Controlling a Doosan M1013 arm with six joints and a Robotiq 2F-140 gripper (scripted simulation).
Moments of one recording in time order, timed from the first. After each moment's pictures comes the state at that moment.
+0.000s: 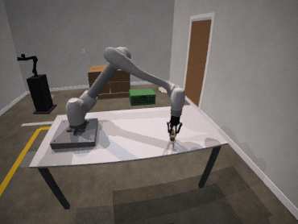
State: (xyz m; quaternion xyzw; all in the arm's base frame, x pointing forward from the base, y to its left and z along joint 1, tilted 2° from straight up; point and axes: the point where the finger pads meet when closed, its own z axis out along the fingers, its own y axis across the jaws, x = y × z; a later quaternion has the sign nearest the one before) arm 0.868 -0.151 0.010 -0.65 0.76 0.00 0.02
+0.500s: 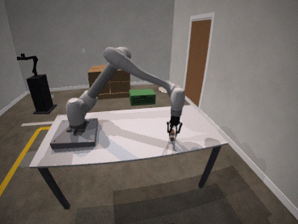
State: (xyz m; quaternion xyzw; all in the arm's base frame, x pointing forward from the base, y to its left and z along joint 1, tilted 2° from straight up) arm 0.868 -0.151 0.010 -0.65 0.76 0.00 0.02
